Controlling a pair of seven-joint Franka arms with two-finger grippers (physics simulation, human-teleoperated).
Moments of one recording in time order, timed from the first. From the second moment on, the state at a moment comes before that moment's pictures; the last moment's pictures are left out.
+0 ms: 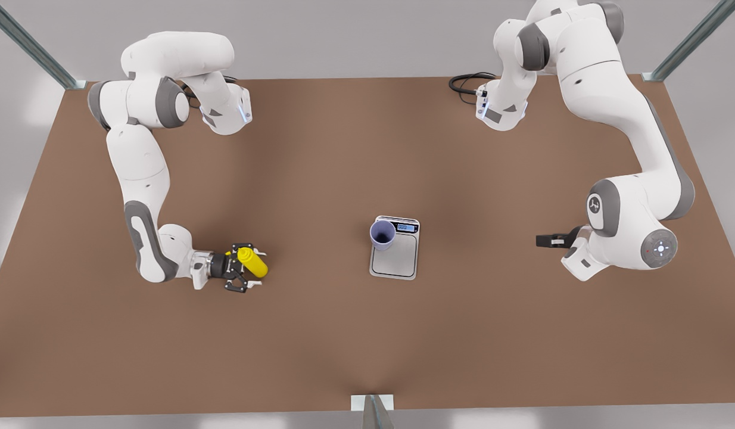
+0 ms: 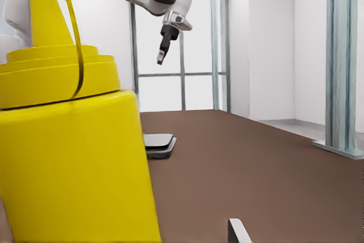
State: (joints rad) left arm -0.52 0.56 0.65 -1.41 -0.33 1.47 0.13; right arm -0.05 0.91 -0.03 -1.75 1.56 1.61 -2.63
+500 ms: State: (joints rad) left arm -0.52 0.56 0.65 -1.41 -0.33 1.47 0.13; right arm -0.04 0.92 -0.03 -1.75 1.59 1.61 -2.63
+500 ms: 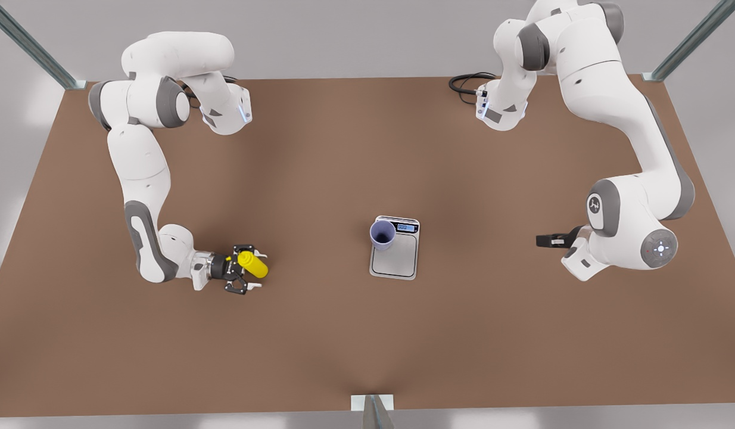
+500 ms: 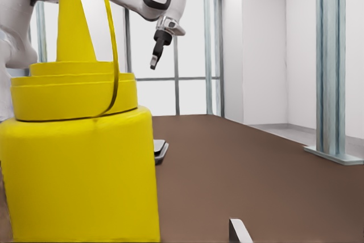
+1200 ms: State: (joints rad) left arm -0.53 0.56 0.65 -1.41 -0.33 1.48 0.13; right arm -0.08 0.89 -0.05 -1.79 1.52 1.57 -2.64
